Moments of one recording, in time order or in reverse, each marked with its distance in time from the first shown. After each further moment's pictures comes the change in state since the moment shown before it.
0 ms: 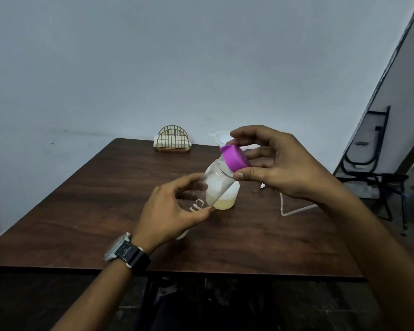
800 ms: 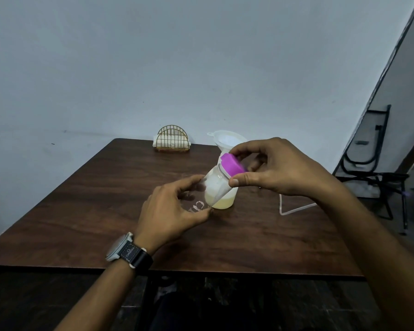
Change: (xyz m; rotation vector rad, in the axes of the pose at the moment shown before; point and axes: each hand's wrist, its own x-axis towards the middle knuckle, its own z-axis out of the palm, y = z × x) left_hand 0.003 -0.006 0.005 0.168 -0.015 -0.017; right_hand 0.003 -0.006 -0.004 -0.382 -0.067 0.117
